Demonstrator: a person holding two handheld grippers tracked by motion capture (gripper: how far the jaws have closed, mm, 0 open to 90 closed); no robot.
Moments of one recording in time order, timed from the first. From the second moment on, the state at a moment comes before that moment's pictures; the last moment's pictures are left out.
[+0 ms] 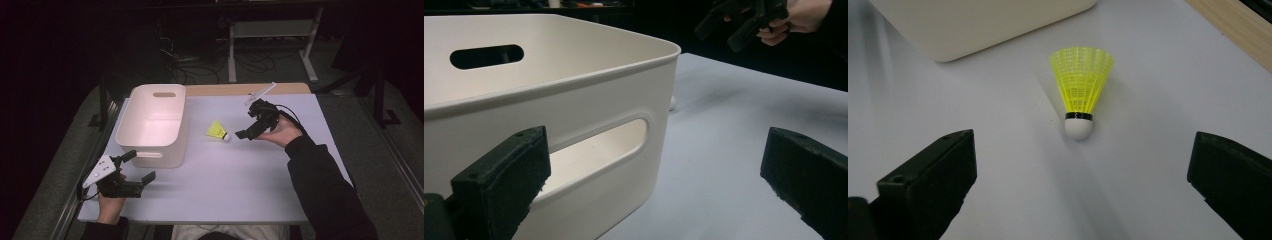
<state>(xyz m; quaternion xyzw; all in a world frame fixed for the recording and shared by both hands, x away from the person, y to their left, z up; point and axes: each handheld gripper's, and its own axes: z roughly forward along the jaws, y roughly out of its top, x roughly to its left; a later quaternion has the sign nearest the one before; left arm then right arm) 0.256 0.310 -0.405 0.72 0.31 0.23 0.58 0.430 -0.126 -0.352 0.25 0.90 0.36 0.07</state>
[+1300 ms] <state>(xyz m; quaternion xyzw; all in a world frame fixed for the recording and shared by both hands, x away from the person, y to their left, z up) 0.256 0.310 -0.405 0.72 0.31 0.22 0.58 0.464 -0.101 -0.367 0.25 0.90 0.35 0.05</state>
